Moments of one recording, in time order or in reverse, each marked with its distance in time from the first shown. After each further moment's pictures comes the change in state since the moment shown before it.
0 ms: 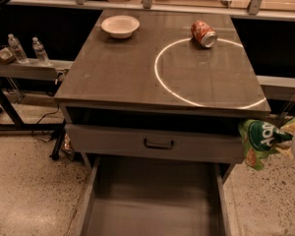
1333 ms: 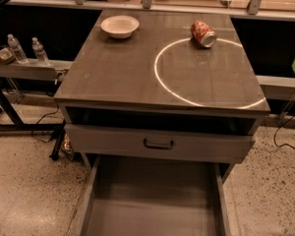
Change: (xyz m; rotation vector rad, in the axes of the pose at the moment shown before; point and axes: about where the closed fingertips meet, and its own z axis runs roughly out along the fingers) arm 0.056 -0.167 -0.074 0.224 0.132 -0.057
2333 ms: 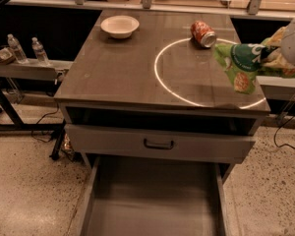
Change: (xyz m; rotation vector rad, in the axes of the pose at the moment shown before) arm -0.174 -0.003 0.027 -0.203 -0.318 -0.131
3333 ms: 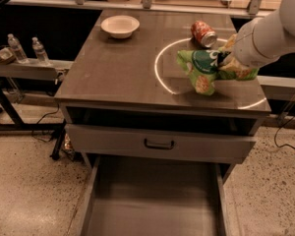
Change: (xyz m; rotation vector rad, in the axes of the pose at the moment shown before) arm -0.083 0.014 0.063 -0.113 -0.162 -0.021
